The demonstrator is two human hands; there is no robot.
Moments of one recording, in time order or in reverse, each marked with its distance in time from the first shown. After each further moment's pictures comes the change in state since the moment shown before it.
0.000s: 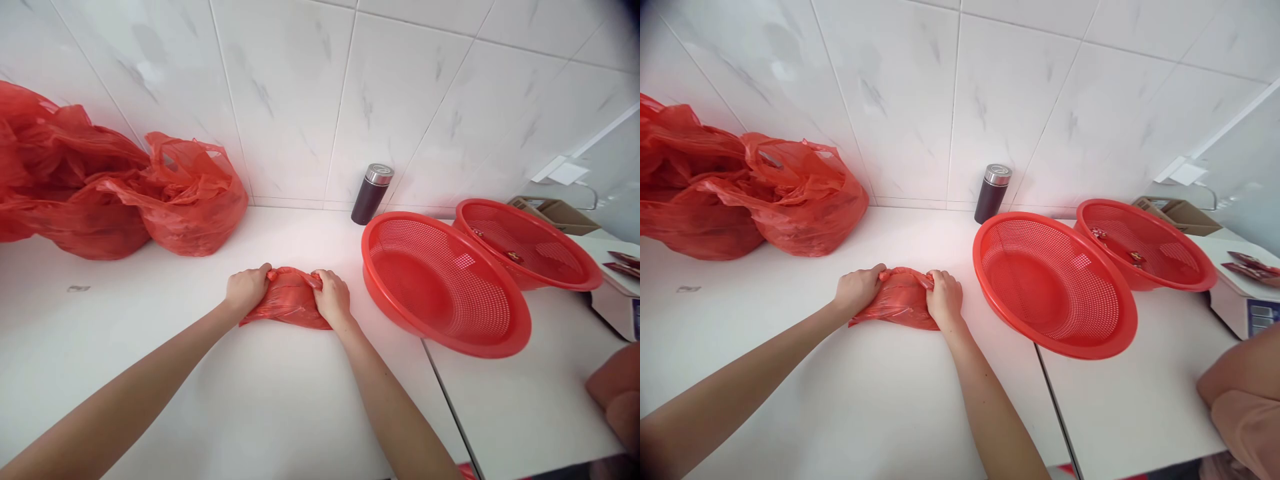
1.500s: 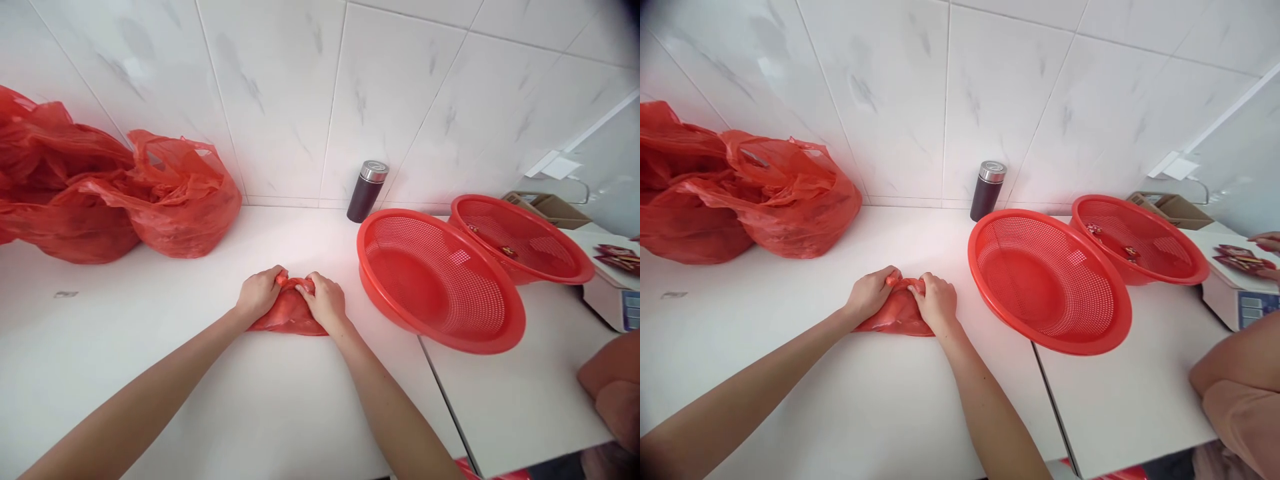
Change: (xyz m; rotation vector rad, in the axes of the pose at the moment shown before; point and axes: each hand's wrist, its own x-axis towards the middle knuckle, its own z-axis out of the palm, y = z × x) left_hand -0.007 0.028 0.005 -0.365 0.118 0.190; right_hand -0.008 -0.009 -0.005 -0.019 -0.039 -0.052
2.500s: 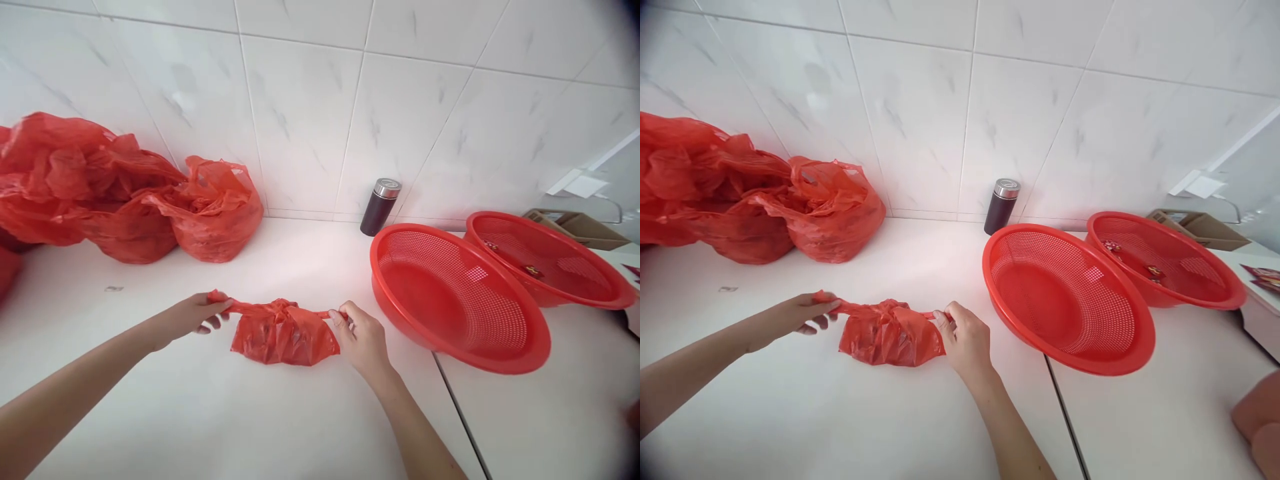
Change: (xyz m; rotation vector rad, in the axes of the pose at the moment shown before) left_hand -0.082 -0.079 -0.107 -0.360 -0.163 -0.370; right_hand -0.069 -0.001 -0.048 0.219 0.146 -0.102
